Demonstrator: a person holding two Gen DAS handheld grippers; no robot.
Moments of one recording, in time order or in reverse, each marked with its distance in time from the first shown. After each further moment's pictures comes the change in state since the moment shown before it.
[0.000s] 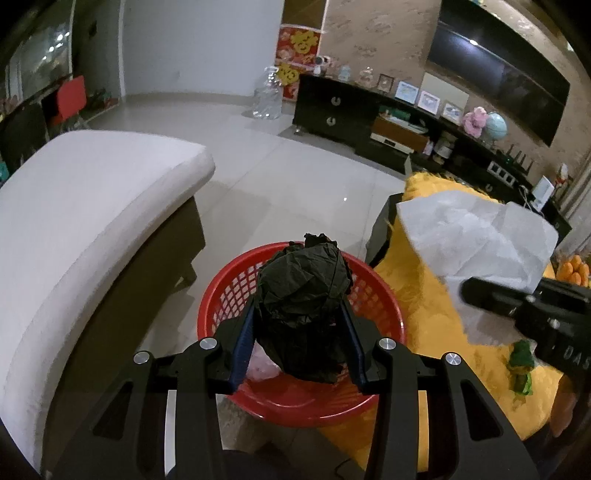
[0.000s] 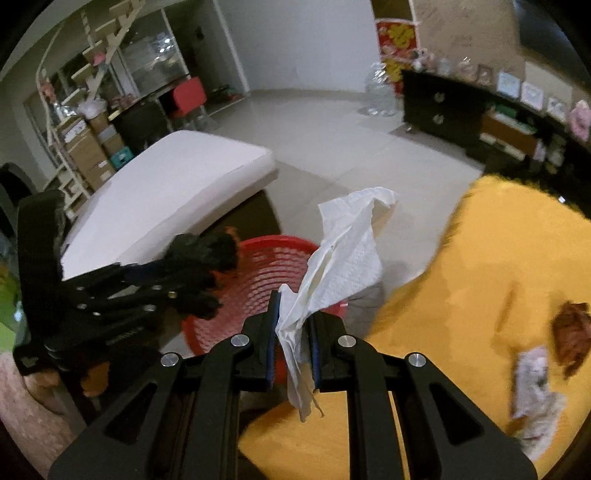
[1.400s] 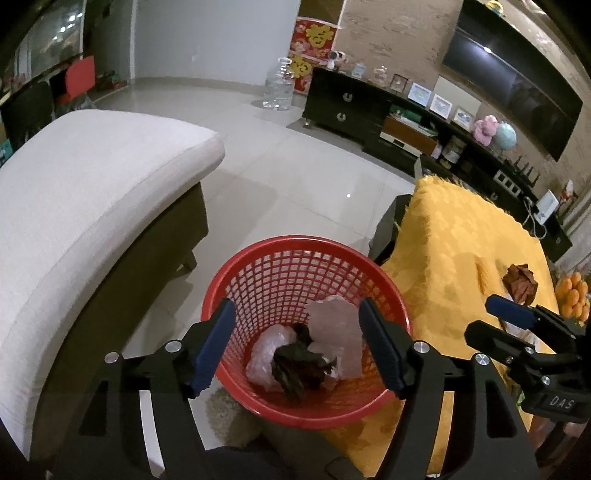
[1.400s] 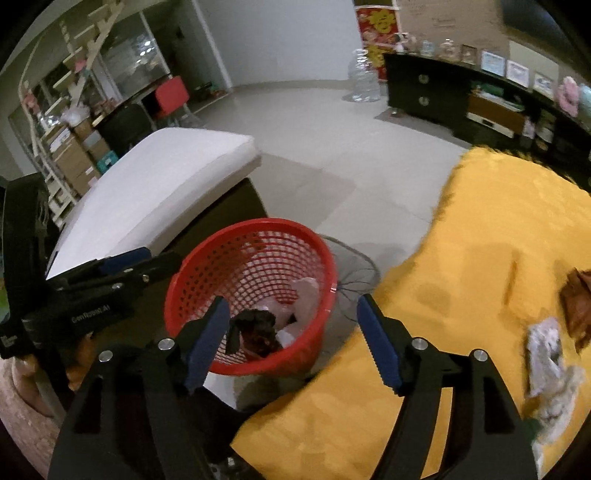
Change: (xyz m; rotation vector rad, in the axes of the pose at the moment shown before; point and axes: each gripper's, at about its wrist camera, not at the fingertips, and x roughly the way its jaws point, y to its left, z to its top) left arm 0.007 0.005 0.005 -0.054 0.026 -0.008; right arm -0.002 -0.027 -0.028 0.076 -0.010 -0.081
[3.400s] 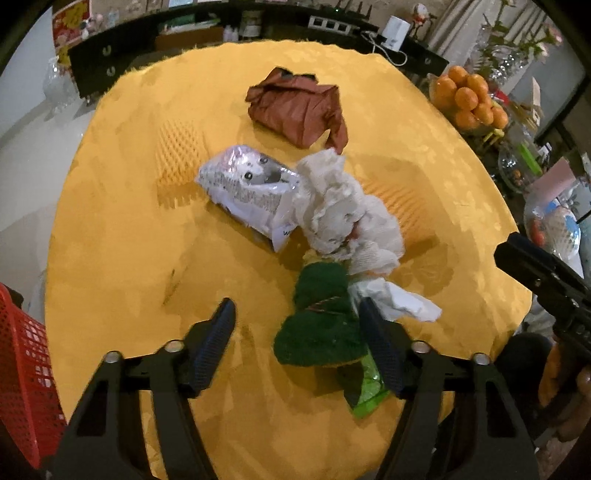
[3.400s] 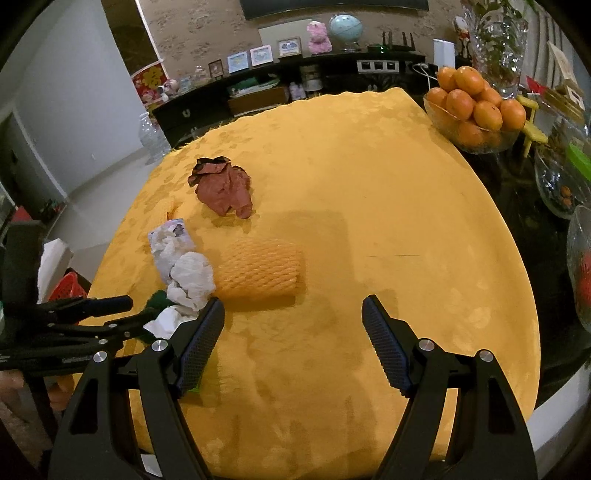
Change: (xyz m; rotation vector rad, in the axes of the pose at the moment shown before) left arm 0.100 -0.333 -0.102 0.576 0.364 -0.381; right arm -0.169 -0.235 -0.192 0.553 -0.165 -0.470
